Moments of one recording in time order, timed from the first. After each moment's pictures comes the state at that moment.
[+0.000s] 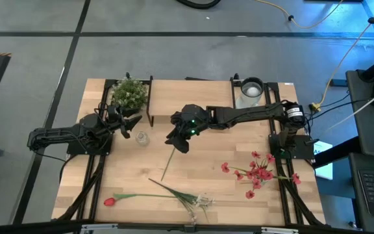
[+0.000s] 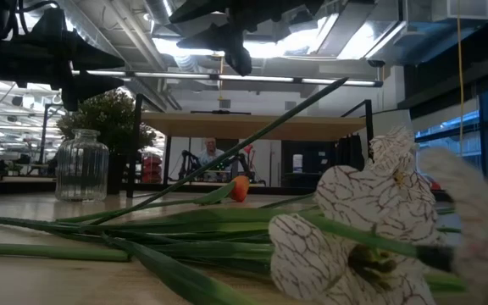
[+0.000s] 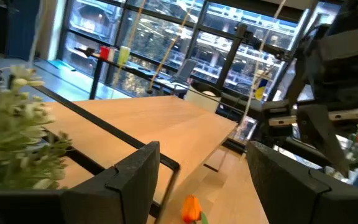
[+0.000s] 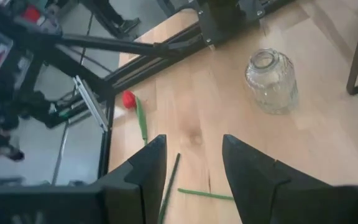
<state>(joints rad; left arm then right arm) 0.12 0.00 0.01 0.11 -0.33 -0.33 0.00 1.88 1.54 -0.19 -0.25 0.53</state>
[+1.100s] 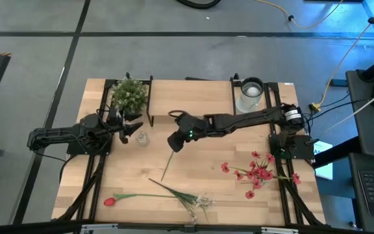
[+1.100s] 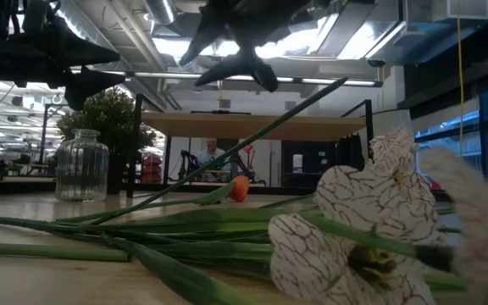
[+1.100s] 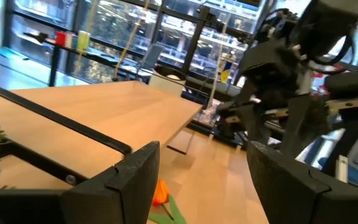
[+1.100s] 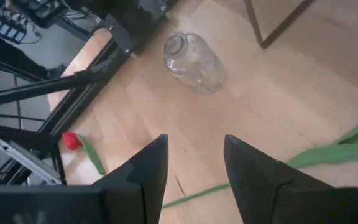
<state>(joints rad) 0.12 0.00 0.01 0.09 -0.16 -0.33 0.07 1.91 1.53 -0.29 0.09 0.87</state>
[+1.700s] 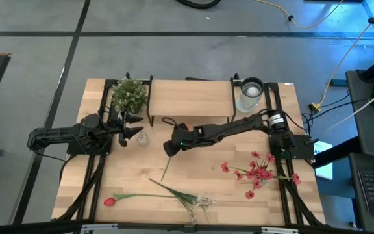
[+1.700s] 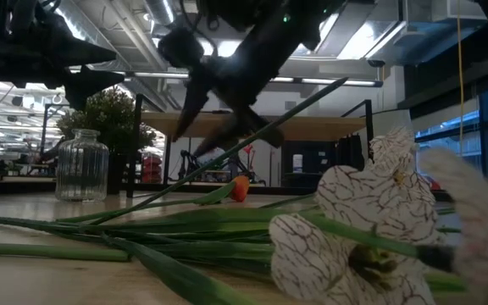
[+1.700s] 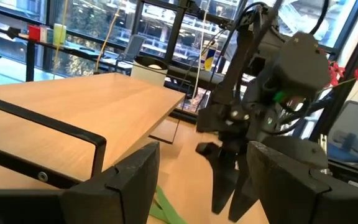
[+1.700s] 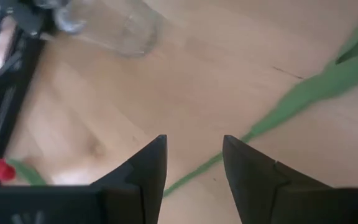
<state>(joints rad) 0.12 0.00 0.01 0.07 -0.08 -0.29 0.09 2.10 1.53 -0.30 0.14 1.15</state>
